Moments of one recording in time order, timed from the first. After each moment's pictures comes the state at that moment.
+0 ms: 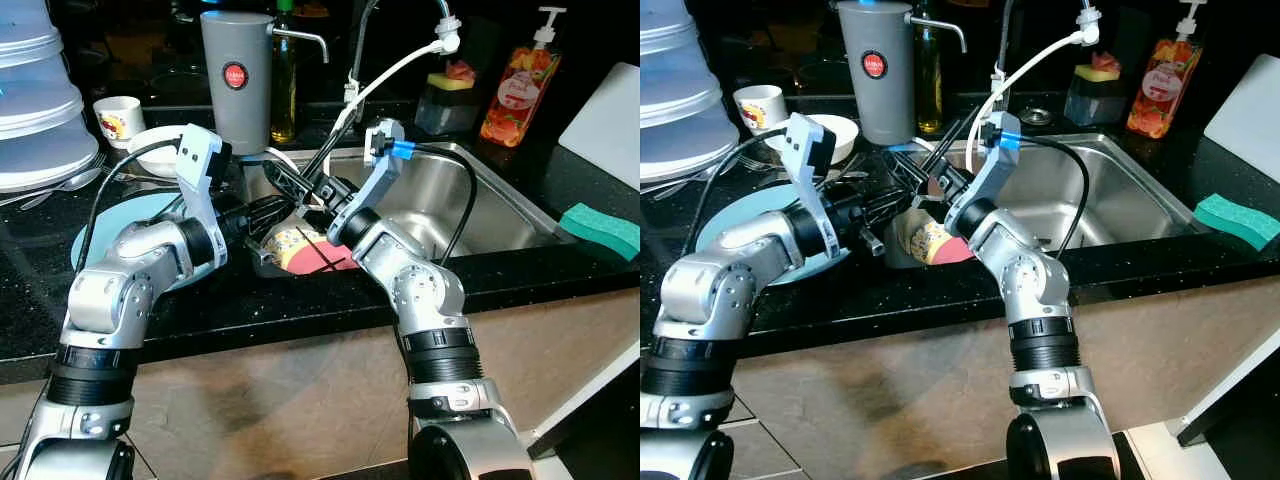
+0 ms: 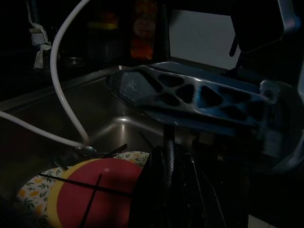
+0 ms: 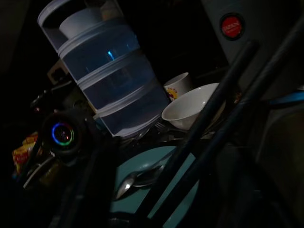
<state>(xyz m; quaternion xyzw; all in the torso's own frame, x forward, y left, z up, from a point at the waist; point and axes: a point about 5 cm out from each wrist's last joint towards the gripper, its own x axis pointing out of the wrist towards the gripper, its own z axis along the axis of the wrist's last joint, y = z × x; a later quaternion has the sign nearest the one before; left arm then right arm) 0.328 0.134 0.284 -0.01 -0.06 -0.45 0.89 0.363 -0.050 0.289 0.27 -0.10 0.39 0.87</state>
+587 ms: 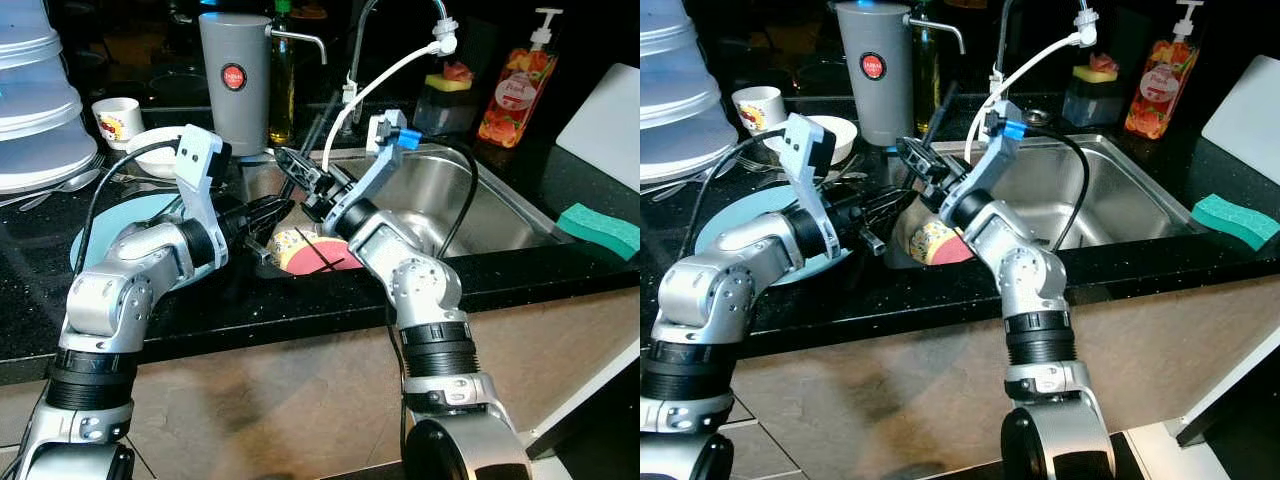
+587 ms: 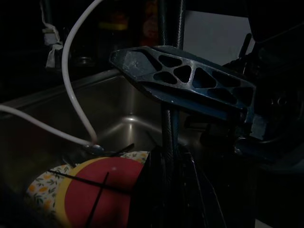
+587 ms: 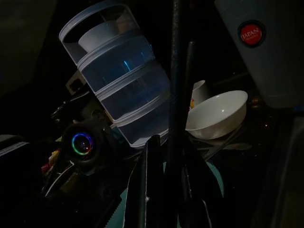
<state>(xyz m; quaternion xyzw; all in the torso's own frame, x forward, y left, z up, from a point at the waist) 0.328 0.134 0.286 -0.01 -0.05 -0.43 0.90 0.363 -0.045 0.300 0.30 -0.11 0.40 0.86</state>
